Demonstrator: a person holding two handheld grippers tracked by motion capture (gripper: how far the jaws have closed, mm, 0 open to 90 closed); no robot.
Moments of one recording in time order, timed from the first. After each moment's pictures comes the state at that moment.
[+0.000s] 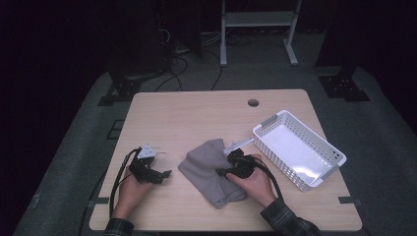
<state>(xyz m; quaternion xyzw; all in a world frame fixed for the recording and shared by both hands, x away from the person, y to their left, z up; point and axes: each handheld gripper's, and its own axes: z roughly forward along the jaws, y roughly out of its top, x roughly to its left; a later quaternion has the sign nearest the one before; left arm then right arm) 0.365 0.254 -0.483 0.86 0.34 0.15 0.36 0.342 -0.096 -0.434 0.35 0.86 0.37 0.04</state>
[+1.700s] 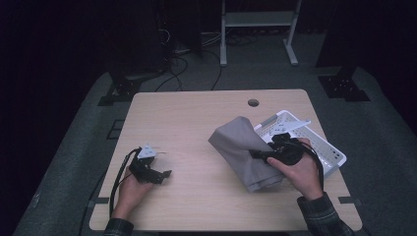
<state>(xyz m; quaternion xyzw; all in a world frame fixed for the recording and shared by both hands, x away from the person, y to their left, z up) 0.365 0.254 -0.483 0.86 0.34 0.15 0.35 0.325 -0.197 -0.345 0.34 0.83 0.43 0.10</state>
